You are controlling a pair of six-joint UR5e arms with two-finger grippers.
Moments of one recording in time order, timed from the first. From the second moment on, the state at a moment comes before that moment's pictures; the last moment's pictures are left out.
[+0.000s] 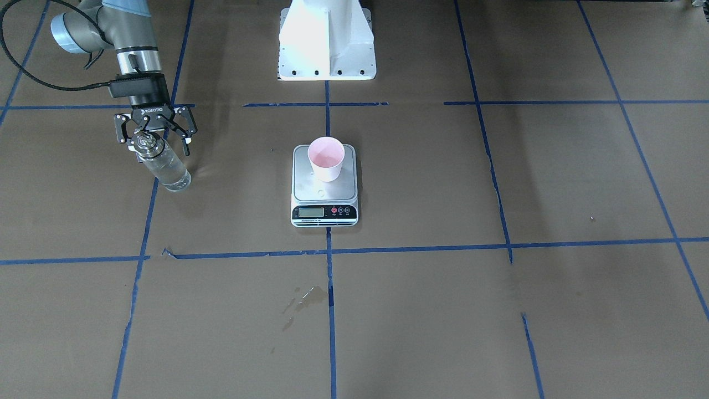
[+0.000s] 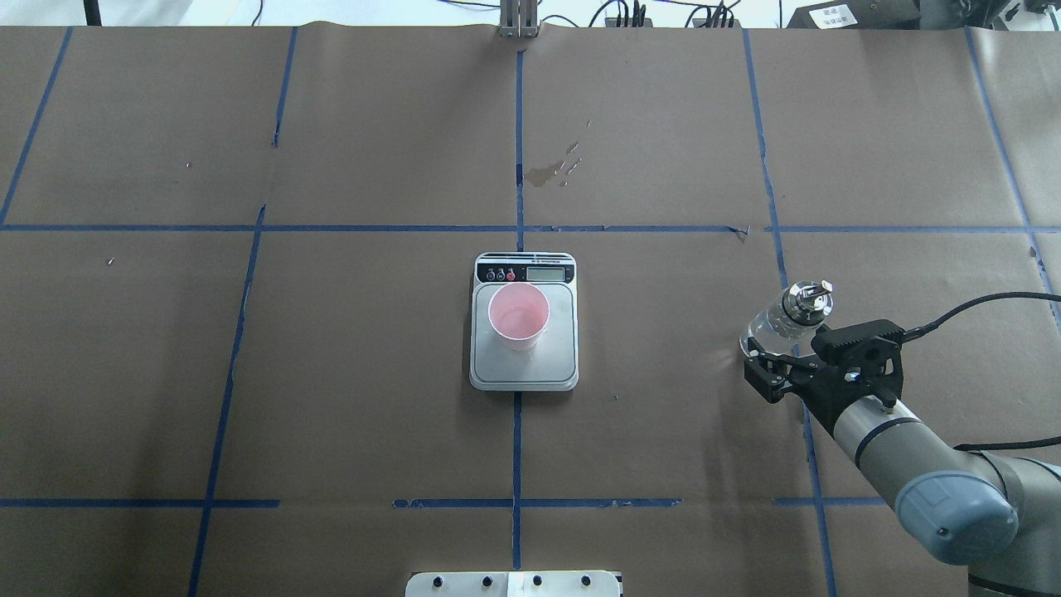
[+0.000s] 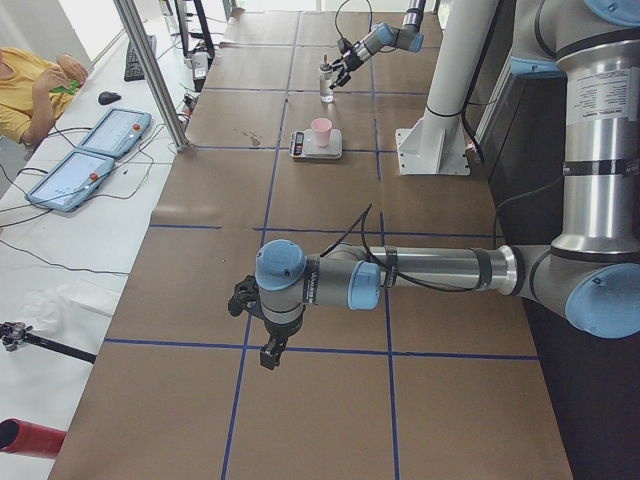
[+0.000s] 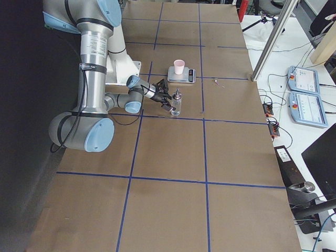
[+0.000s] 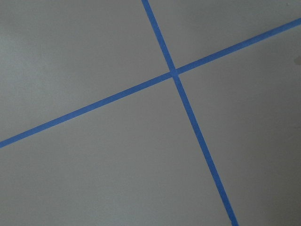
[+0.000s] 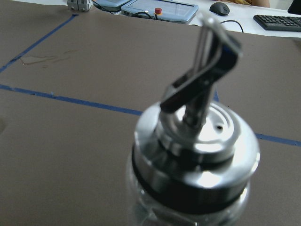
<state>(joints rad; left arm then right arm) -1.59 -1.49 -1.66 -1.65 -2.29 0.34 0.21 -1.72 1.93 -0.76 0.91 1.12</state>
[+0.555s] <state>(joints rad) -1.59 -1.49 -1.67 -1.65 -2.29 0.34 0.18 -1.85 2.00 -0.72 0.96 1.11</state>
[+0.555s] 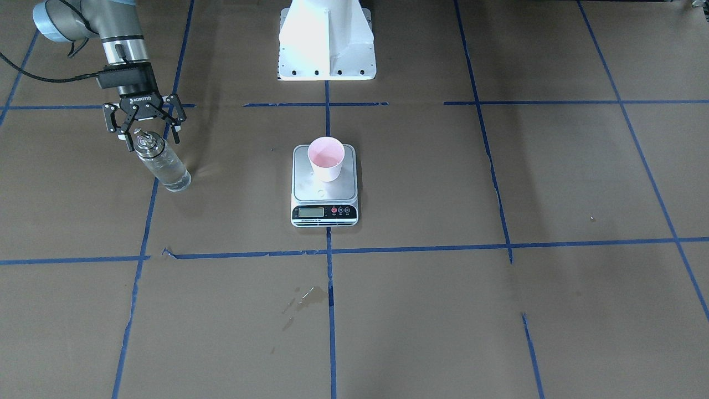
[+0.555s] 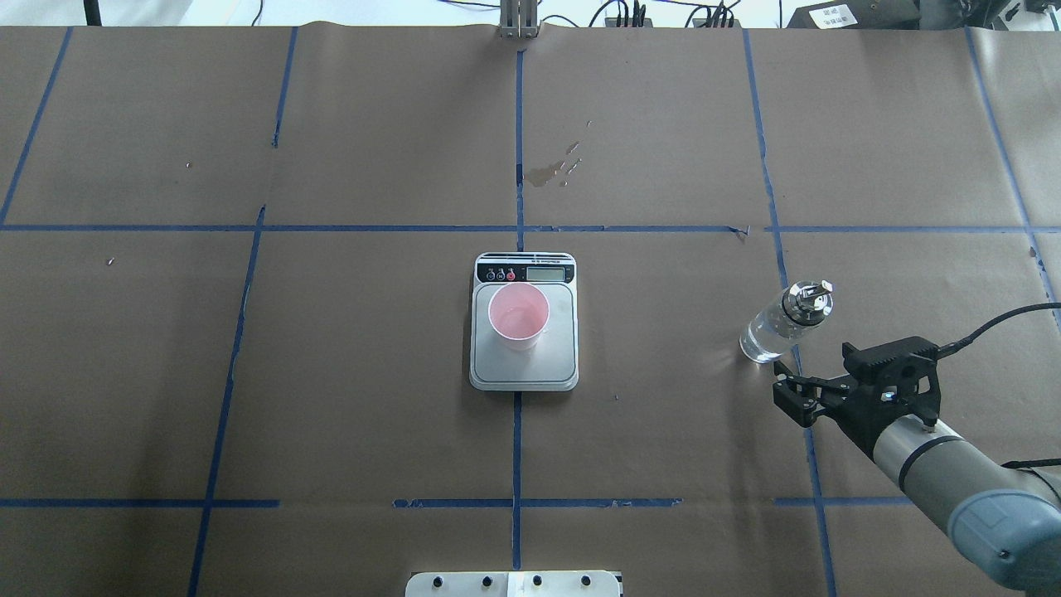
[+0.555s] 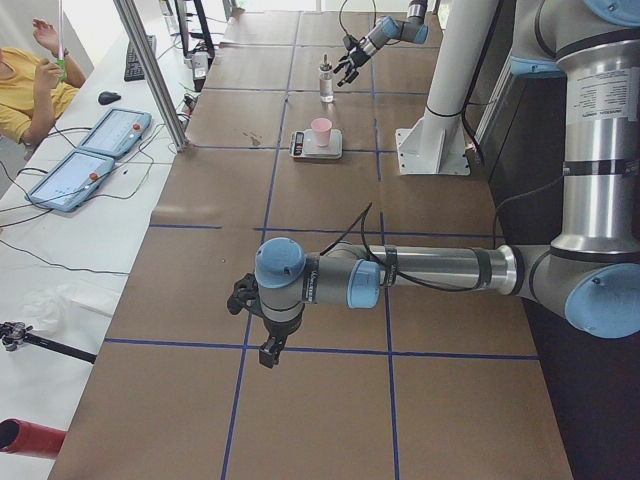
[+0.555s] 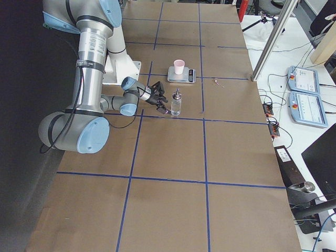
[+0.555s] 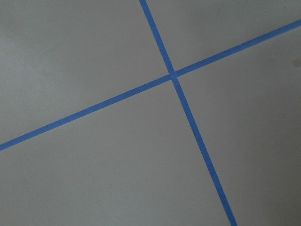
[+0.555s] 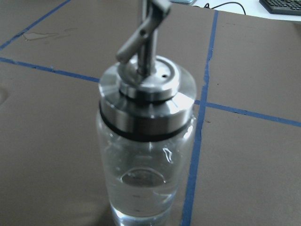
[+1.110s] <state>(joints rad) -1.59 -1.49 -1.67 -1.65 -2.29 0.34 0.28 -1.98 2.01 -0.61 1.15 0.94</state>
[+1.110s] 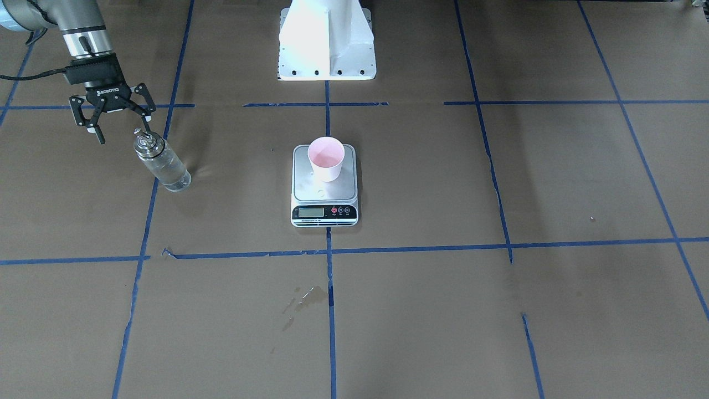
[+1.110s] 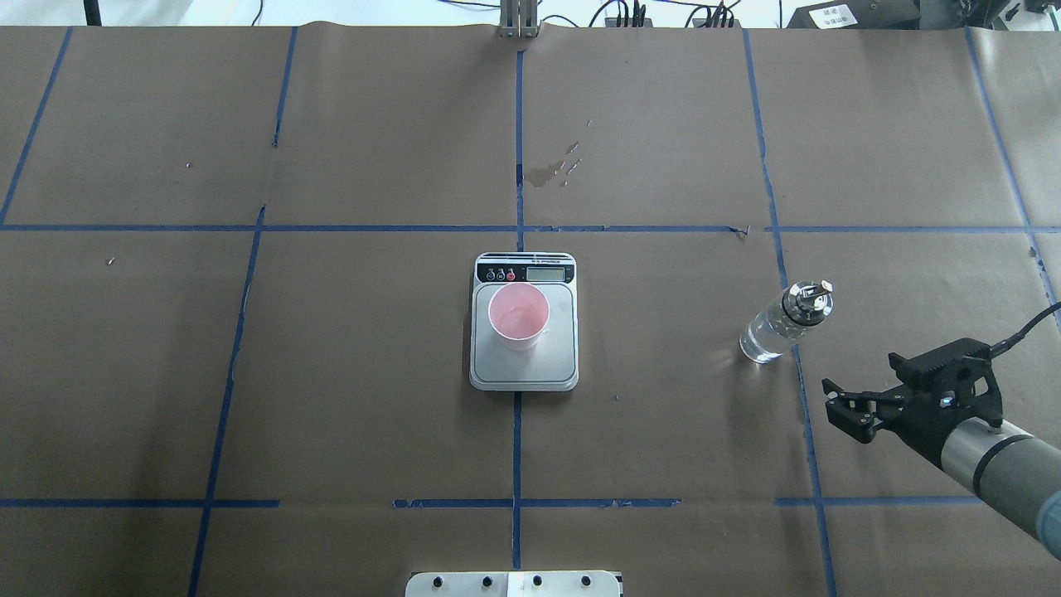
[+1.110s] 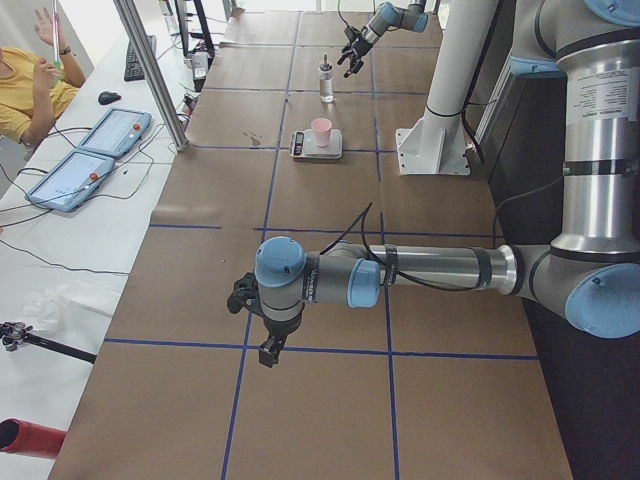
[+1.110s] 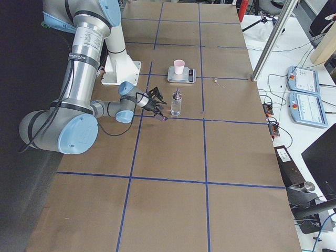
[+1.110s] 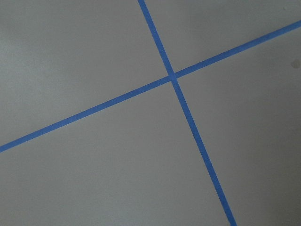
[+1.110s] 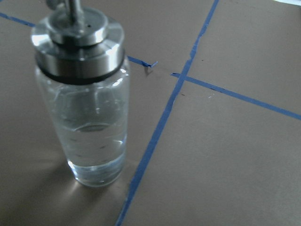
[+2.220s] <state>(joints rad) -1.59 -1.48 -1.67 -1.64 -2.29 0.34 1.42 -1.62 1.79 -1.43 2.09 0.08</state>
